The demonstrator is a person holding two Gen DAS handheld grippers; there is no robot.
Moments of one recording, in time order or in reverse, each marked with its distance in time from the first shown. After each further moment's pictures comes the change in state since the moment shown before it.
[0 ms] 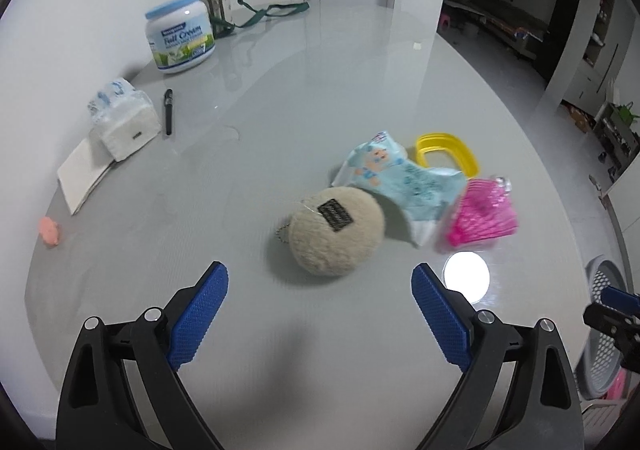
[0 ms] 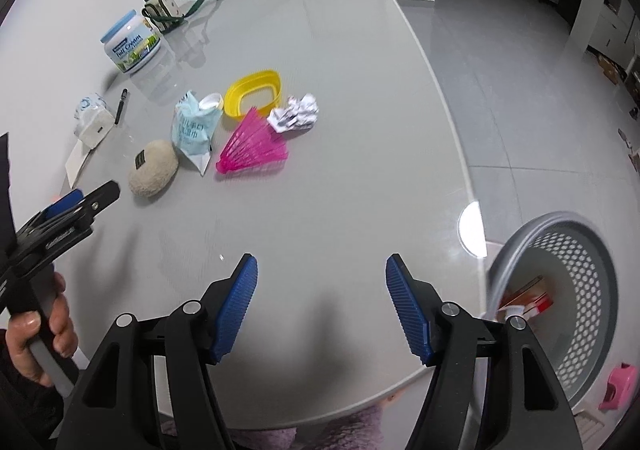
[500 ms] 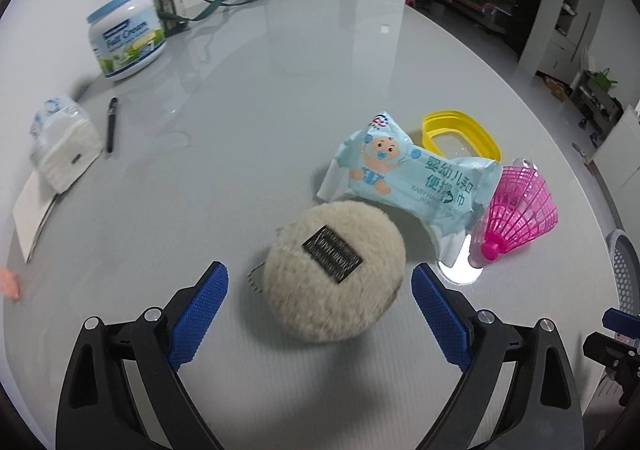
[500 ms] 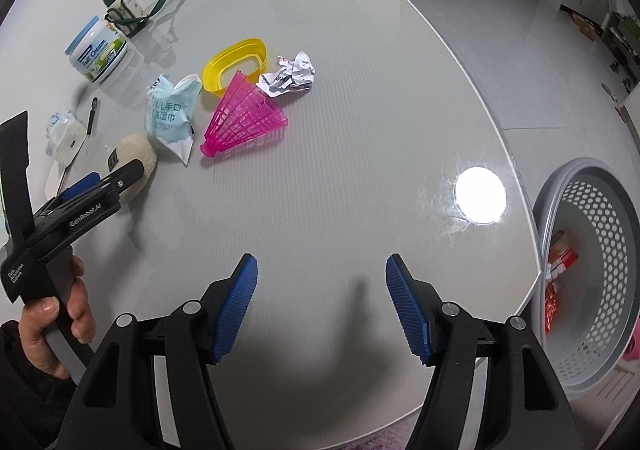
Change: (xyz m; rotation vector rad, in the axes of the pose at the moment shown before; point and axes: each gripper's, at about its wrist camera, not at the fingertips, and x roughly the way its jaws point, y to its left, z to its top) left arm 0.069 -0.001 0.020 0.114 0.024 -0.086; right arm 0.036 0.017 -0.012 0.143 0.036 -0.038
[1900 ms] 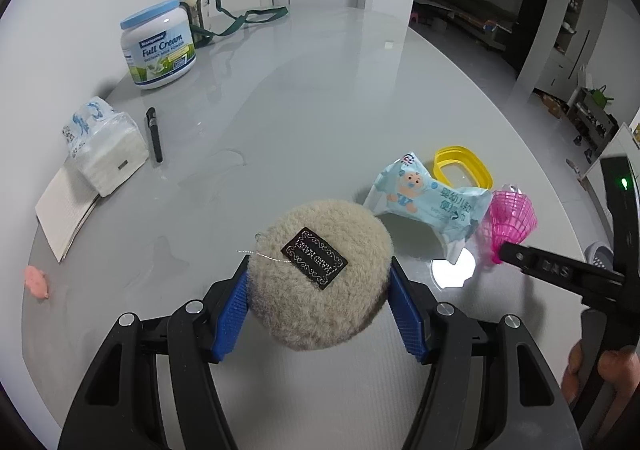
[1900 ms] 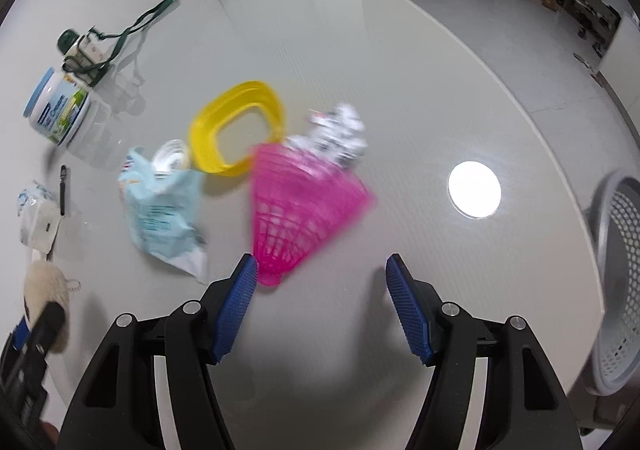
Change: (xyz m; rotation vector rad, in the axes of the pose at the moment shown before) left arm -0.055 0.043 0.004 -0.036 -0.044 -0.016; right arm 0.054 0.043 0.067 0.178 -0.061 -0.049
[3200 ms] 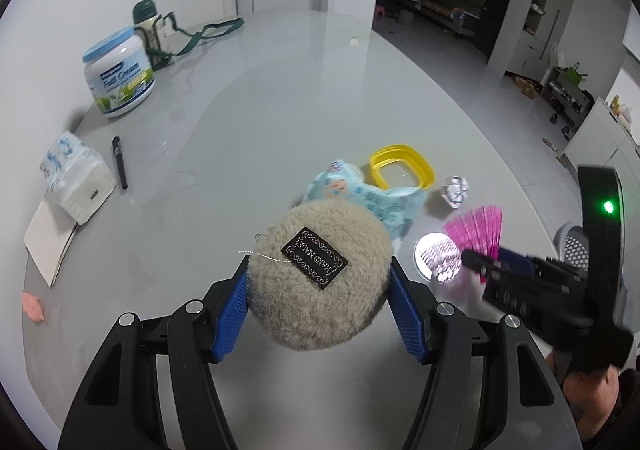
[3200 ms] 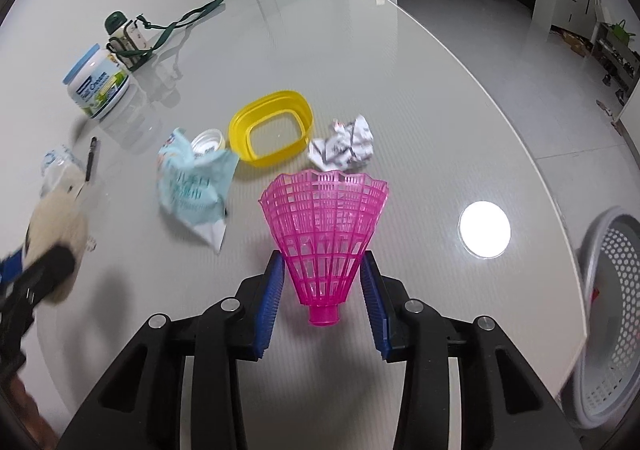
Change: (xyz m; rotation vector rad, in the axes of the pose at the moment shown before) left arm -0.018 -0.043 0.012 0.101 0.000 -0.074; right arm -0.031 -0.001 -0.022 -0.163 -0.089 0.062
